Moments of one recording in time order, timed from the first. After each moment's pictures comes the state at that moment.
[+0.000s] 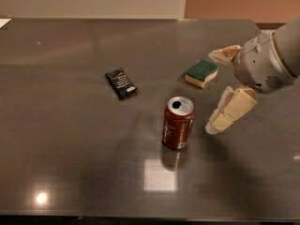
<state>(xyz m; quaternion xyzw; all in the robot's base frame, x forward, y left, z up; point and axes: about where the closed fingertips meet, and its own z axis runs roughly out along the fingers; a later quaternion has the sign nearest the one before) 0.455 -0.130 0.942 -0.63 0.70 0.11 0.32</state>
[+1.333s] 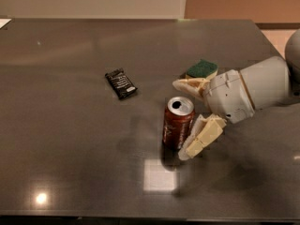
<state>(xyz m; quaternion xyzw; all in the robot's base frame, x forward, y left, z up) 0.428 -0.060 0.891 -0.64 0.61 0.29 0.37</state>
